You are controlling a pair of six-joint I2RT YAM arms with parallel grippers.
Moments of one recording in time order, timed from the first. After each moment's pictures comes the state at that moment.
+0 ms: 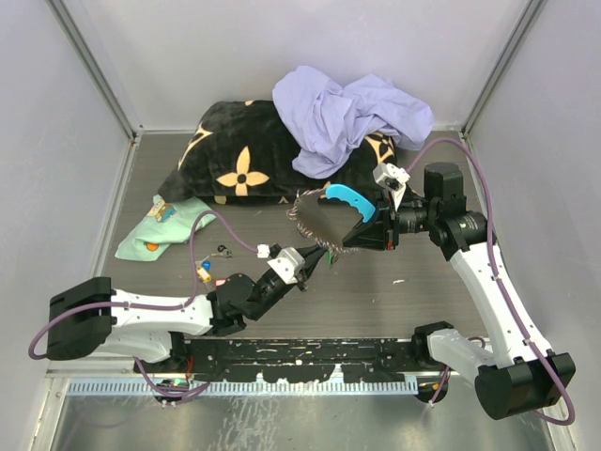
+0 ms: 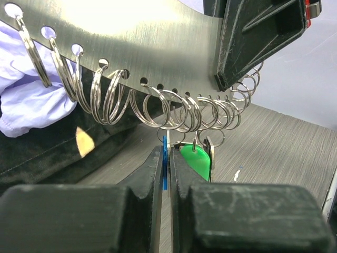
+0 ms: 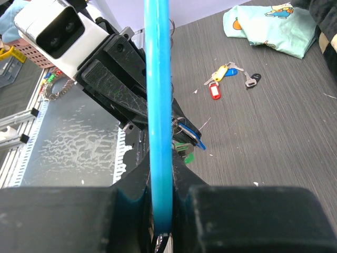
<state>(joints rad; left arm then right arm) -1.32 1.24 0.52 1.00 -0.44 0.18 0.20 1.03 1.07 -0.61 -1.35 -0.23</state>
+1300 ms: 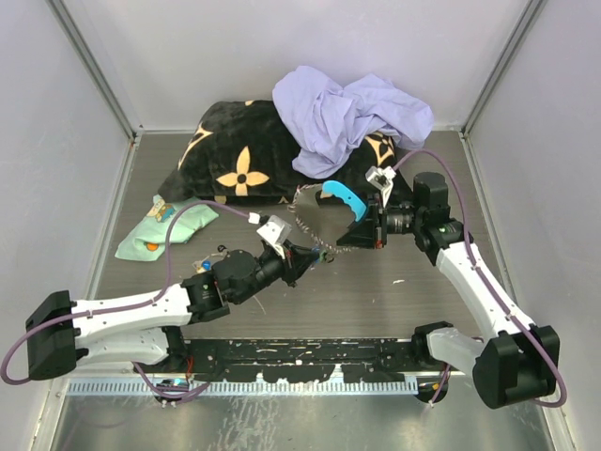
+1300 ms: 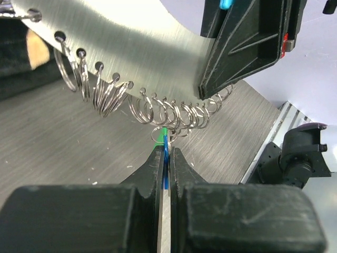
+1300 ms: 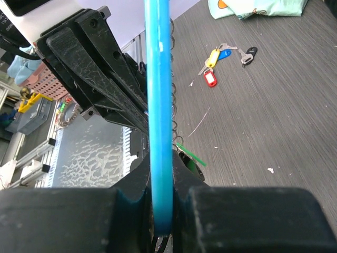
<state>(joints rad) -1.17 1.07 0.62 0.40 -0.27 -0.34 0.19 1.08 0.83 -0.20 -1.29 0.14</state>
